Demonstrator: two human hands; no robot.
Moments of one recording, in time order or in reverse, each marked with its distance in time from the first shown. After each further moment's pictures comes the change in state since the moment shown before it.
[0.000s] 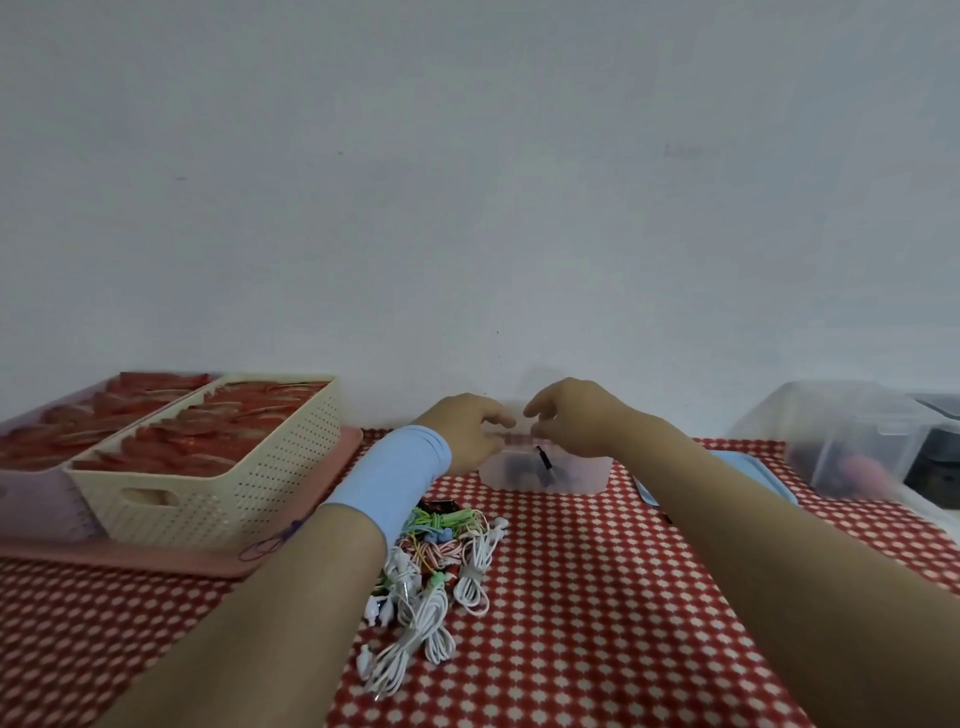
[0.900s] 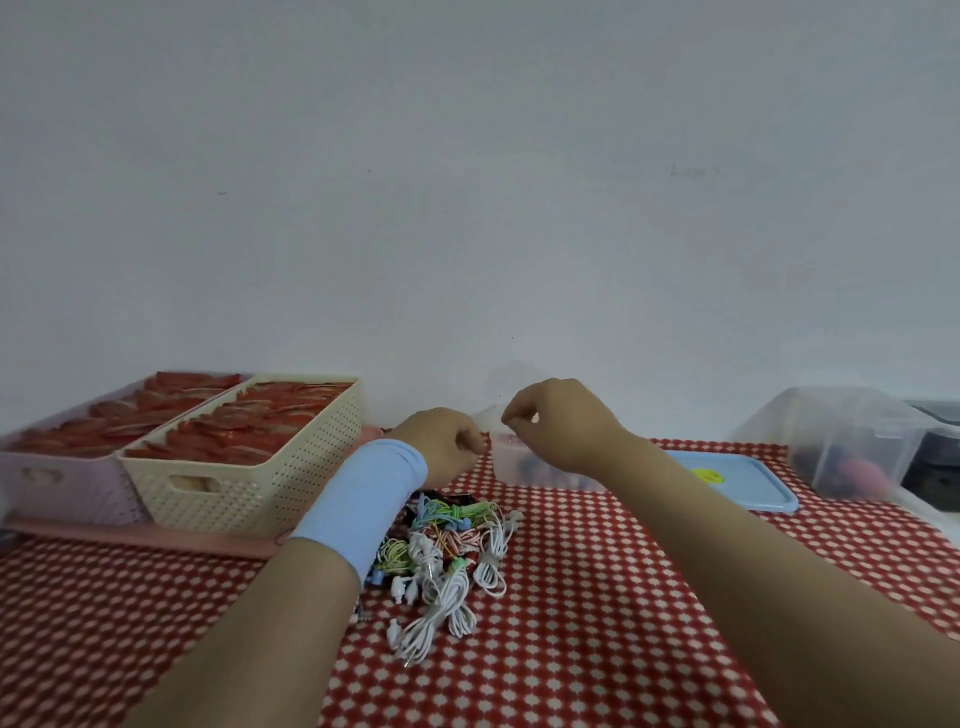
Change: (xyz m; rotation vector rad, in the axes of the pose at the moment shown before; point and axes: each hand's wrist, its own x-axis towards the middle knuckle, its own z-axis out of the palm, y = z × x) left_hand -0.052 -0.014 -0.022 0.071 0.004 -0.108; right_hand -0.031 -0.045 0.010 0.021 0.208 -0.189
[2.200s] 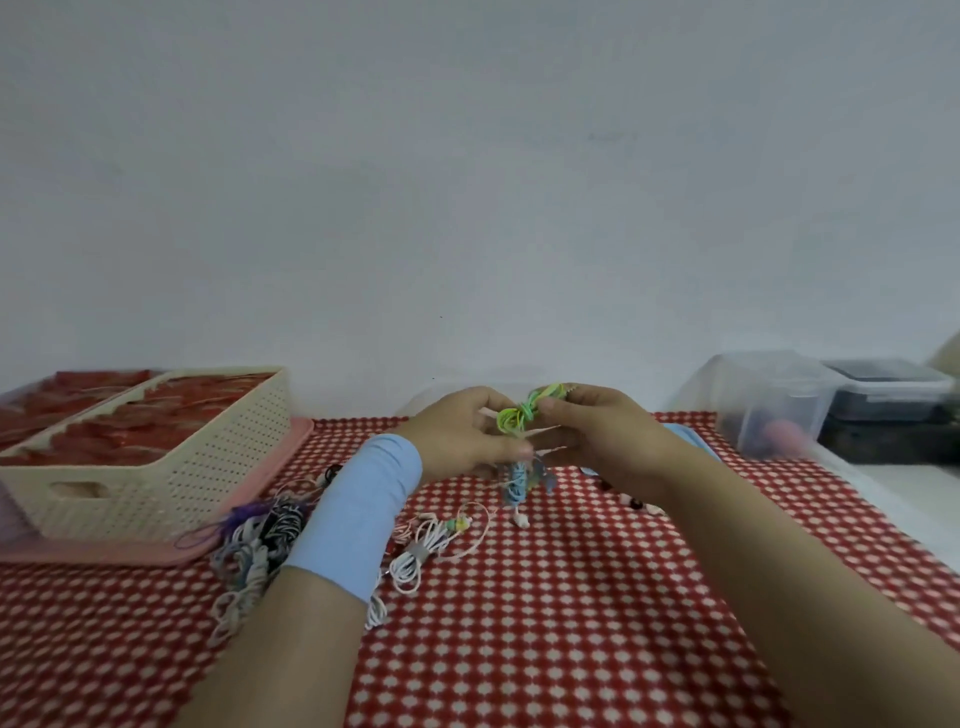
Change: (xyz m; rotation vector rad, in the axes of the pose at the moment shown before) left_hand 0.004 0.083 0.042 -0.681 -0.191 0.127; right_hand -0.082 0.074 -0.029 1.180 -0.062 0.303
